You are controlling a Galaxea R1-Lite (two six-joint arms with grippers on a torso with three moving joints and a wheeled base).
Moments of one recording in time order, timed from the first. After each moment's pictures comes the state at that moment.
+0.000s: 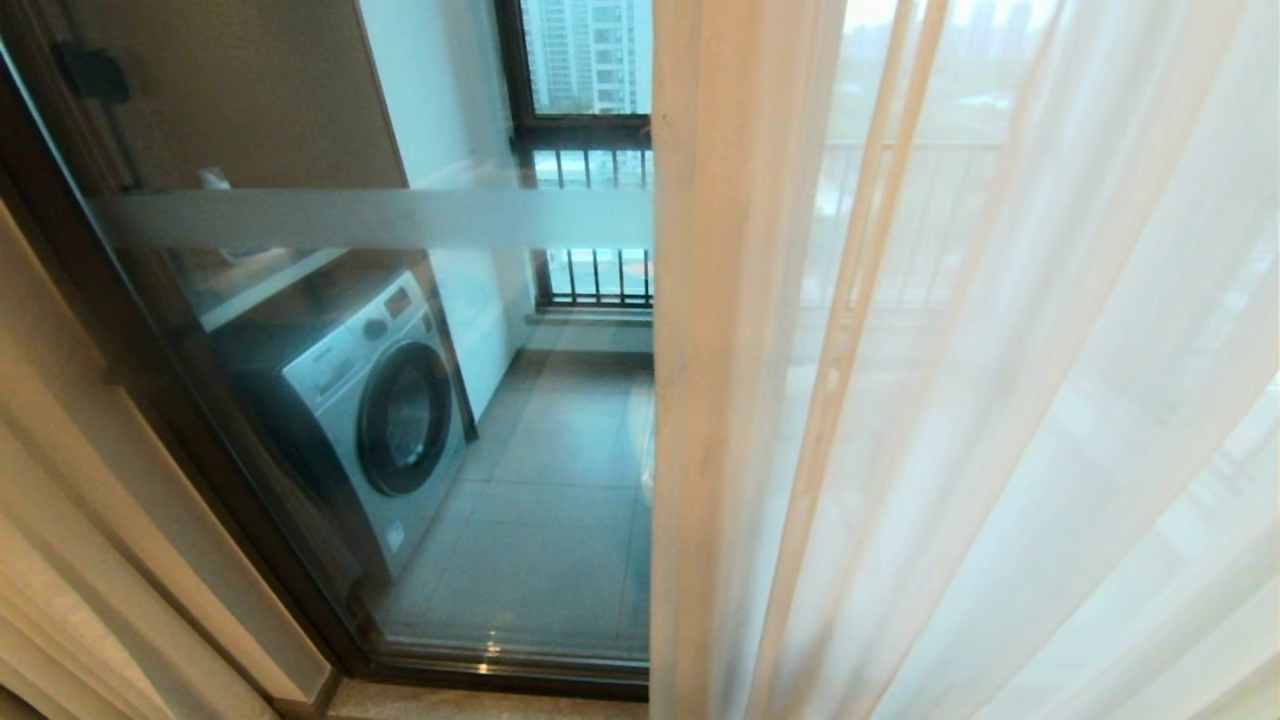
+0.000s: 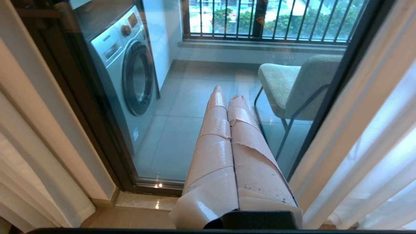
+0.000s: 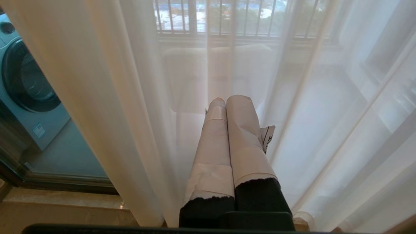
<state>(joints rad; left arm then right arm) 0.00 0.00 0.00 0.00 0.01 -0.02 0.00 0.00 0.00 0.00 0.01 0.00</state>
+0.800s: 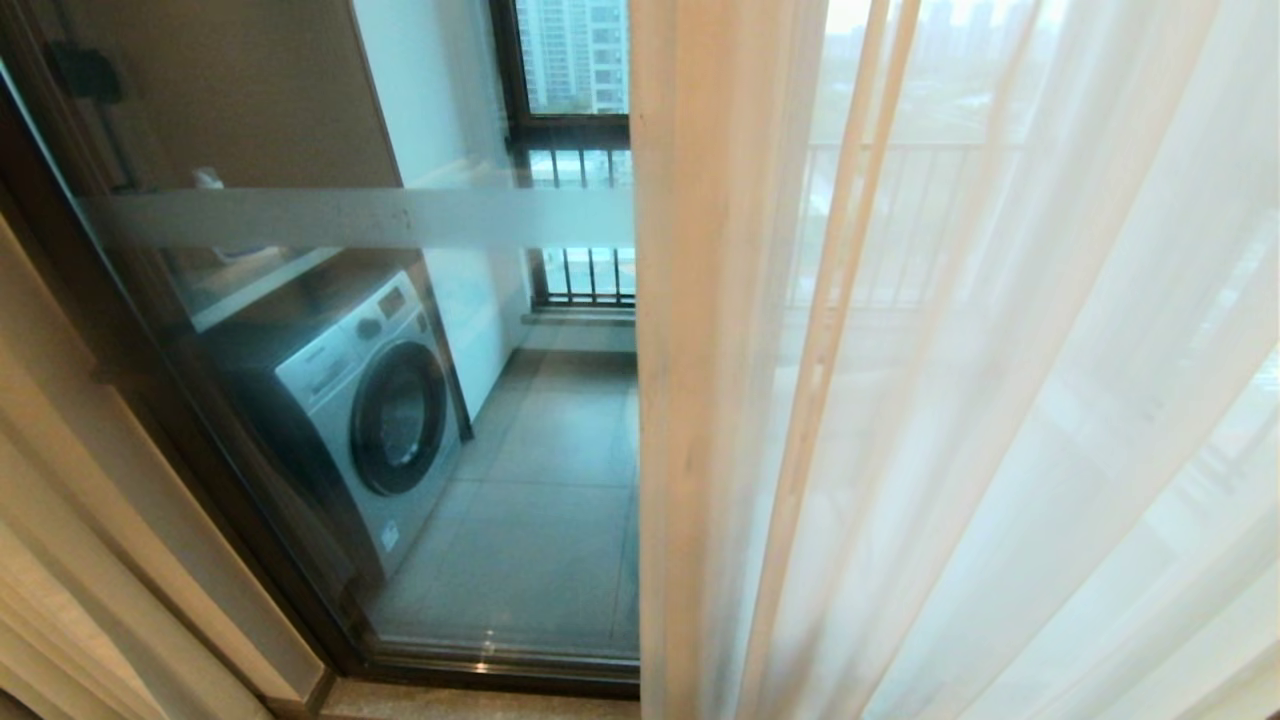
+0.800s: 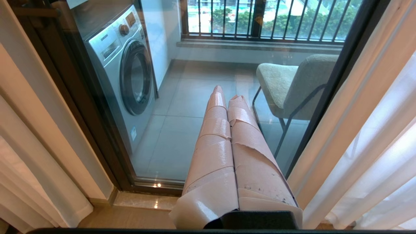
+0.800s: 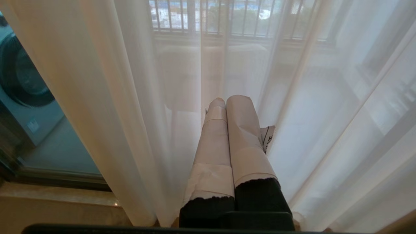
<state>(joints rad) 0.00 0.00 0.00 0.00 0.01 -0.02 0.00 0.00 0.00 0.00 0.01 -0.04</state>
